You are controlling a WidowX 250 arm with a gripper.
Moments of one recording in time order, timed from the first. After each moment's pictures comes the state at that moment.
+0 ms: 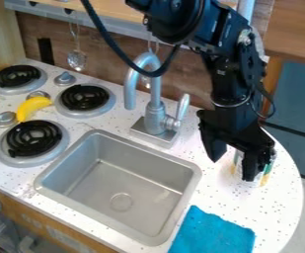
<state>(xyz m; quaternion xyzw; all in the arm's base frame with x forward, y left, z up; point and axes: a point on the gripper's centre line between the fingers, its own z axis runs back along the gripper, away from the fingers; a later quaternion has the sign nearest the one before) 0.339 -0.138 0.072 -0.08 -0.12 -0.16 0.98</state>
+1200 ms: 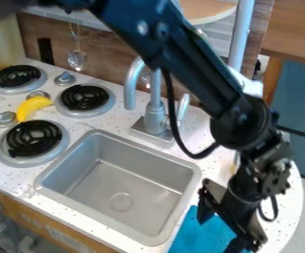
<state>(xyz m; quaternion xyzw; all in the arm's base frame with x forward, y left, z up) 0.304 -0.156 -0.031 0.08 -0.03 -0.21 0.97</state>
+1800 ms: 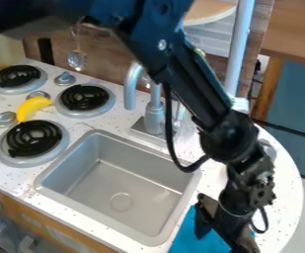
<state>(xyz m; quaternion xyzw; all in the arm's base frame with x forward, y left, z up) 0.308 -0.151 -0.056 0.04 -0.03 -0.21 0.98</state>
